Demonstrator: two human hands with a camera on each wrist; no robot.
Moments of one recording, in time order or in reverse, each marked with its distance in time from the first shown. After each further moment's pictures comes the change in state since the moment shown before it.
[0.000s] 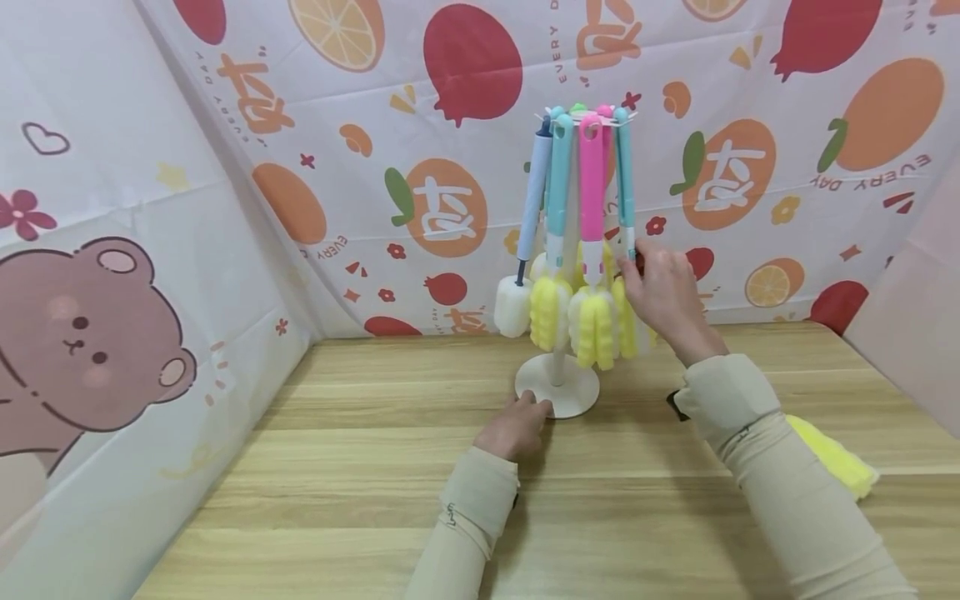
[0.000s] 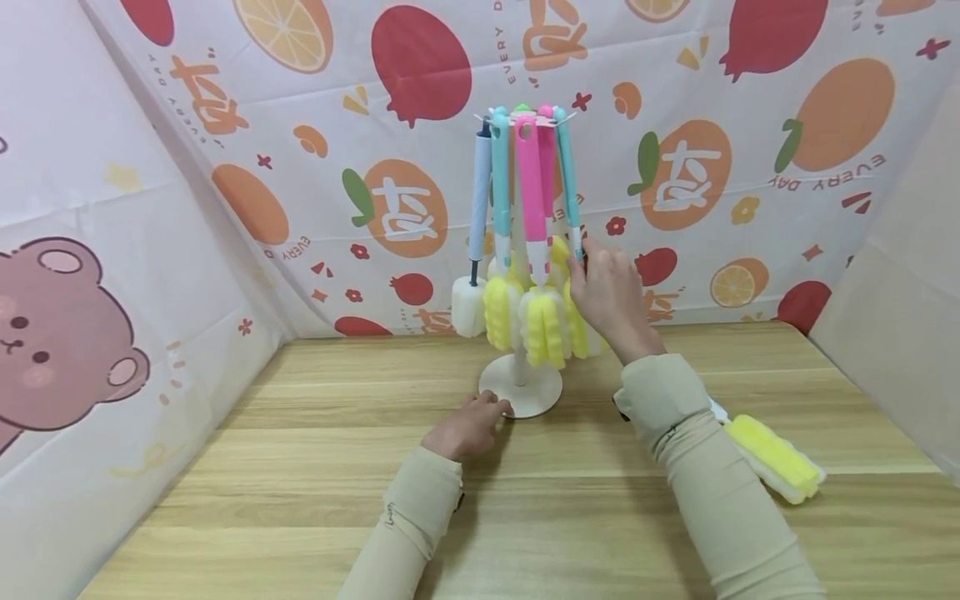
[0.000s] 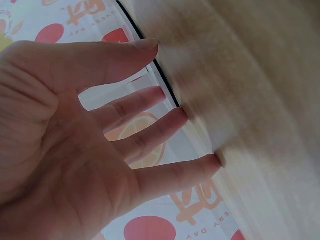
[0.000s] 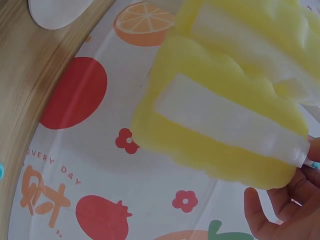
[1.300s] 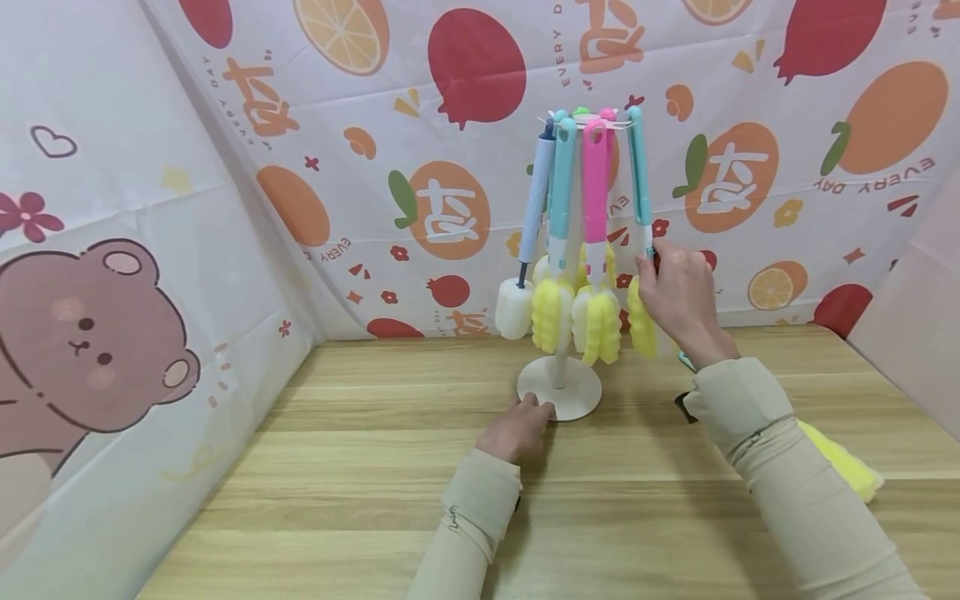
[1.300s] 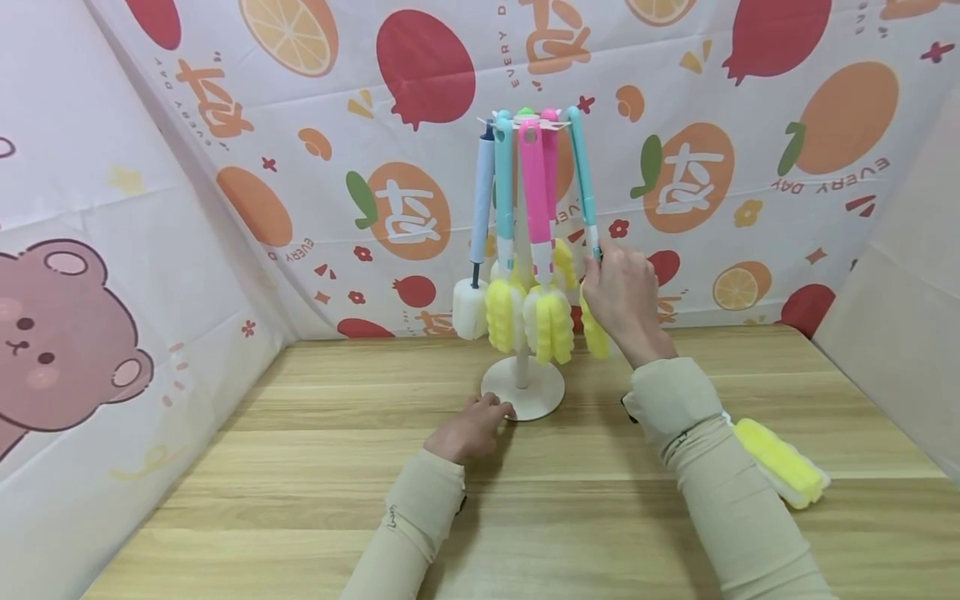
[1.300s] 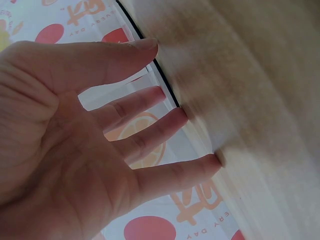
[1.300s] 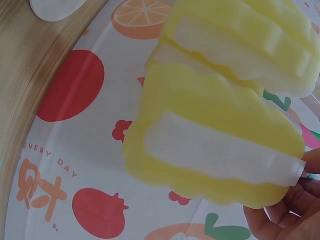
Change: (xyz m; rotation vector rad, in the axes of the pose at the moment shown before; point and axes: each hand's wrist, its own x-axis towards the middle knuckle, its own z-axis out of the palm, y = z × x) left_hand -0.001 -0.001 0.001 0.006 0.003 -0.005; right_hand 0.001 0.002 -0.006 -0.069 0.067 0.051
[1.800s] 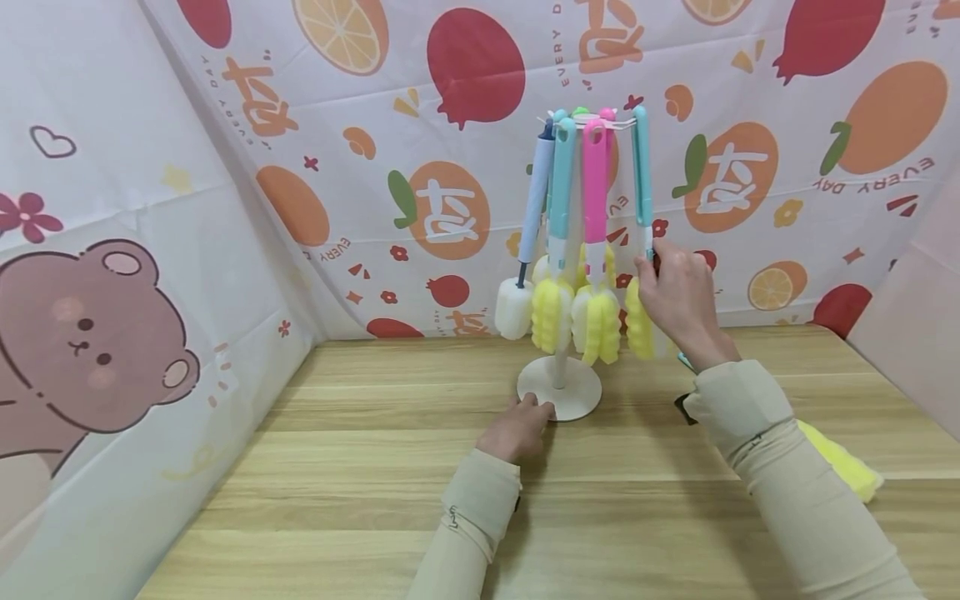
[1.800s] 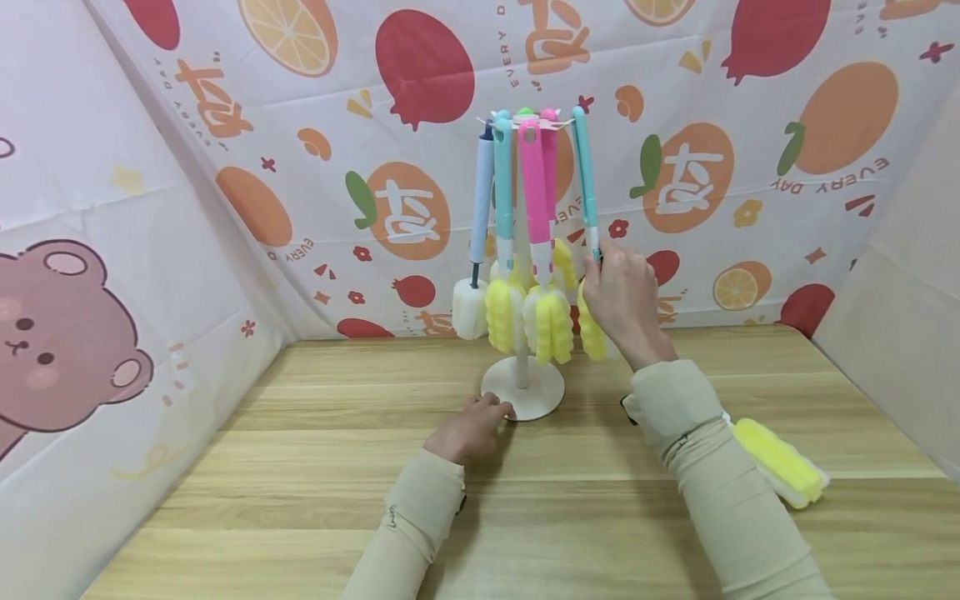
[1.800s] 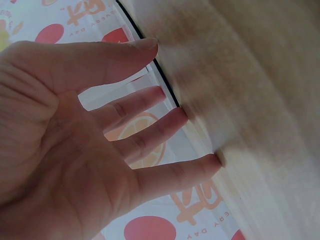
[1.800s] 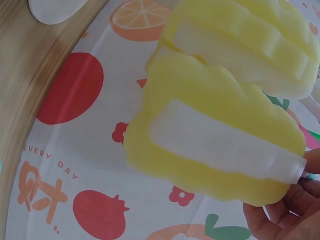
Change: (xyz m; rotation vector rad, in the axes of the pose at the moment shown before) left_hand 0.001 0.001 0.000 -0.003 0.001 -0.002; right_hand -0.002 0.000 -0.001 0.023 0.006 0.000
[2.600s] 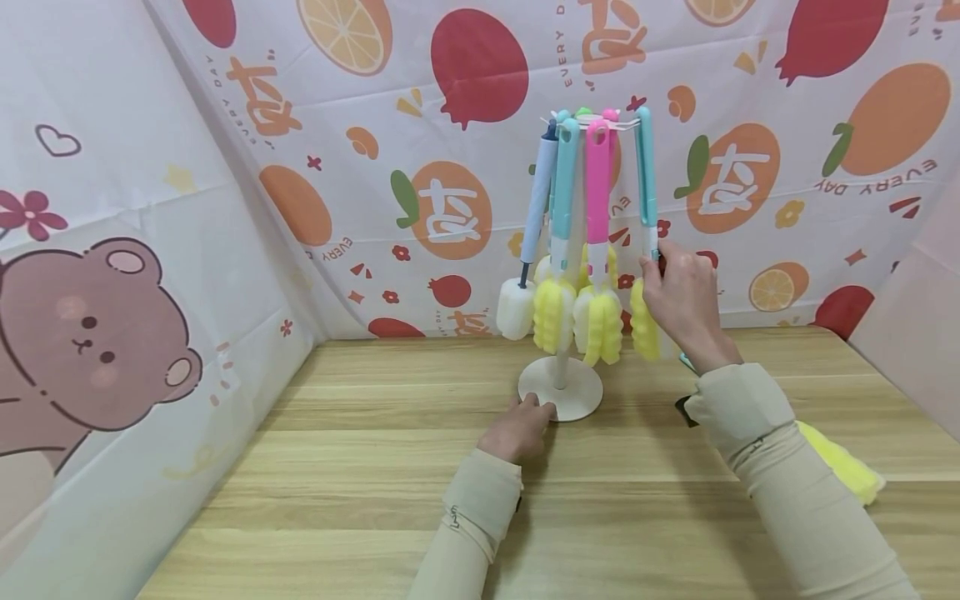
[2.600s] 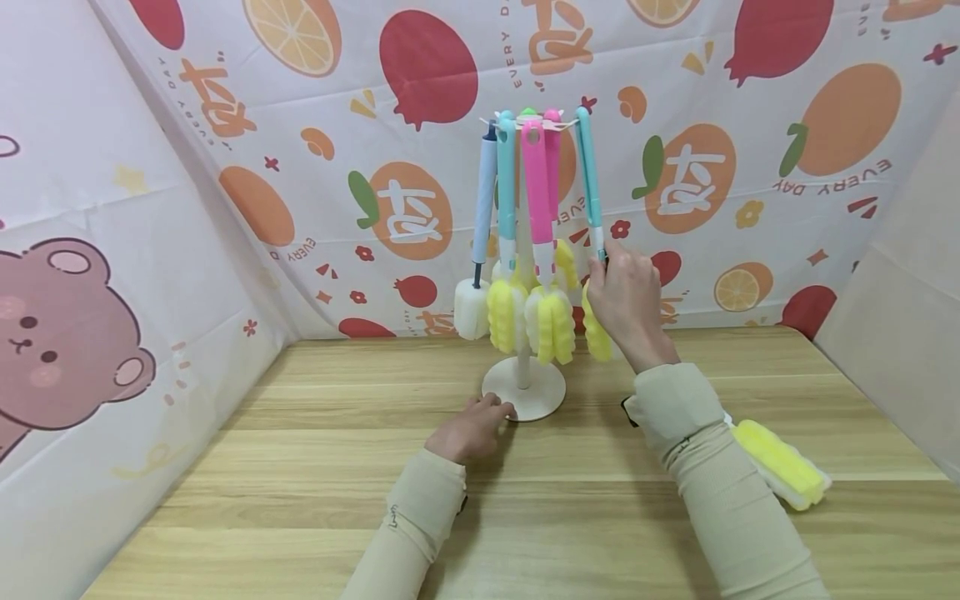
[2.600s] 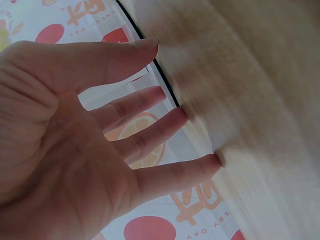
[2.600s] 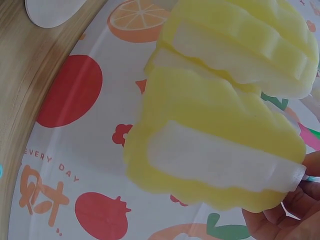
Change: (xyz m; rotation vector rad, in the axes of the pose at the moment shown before) left_hand -0.002 0.001 -0.001 0.004 -0.005 -0.006; right_hand -0.002 0.000 0.000 0.017 0.033 0.030
